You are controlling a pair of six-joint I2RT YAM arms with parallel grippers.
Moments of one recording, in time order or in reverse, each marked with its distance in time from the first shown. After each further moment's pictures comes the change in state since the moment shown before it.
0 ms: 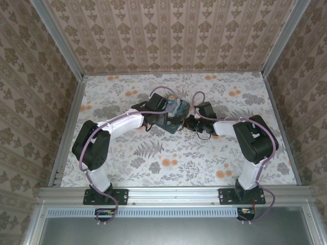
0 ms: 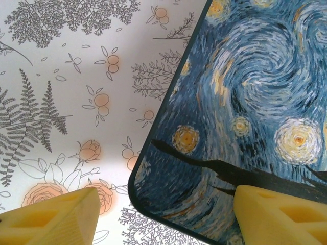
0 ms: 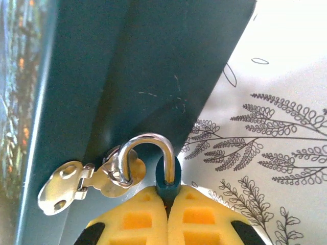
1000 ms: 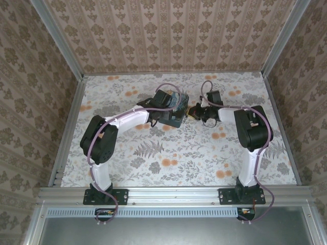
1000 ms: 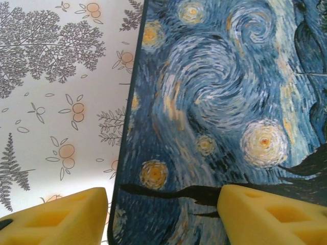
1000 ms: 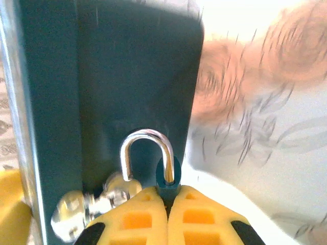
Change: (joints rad) left arm -0.001 0.115 0.100 0.073 0.027 0.039; right arm -0.187 0.190 0.255 -0.084 -0.272 0.004
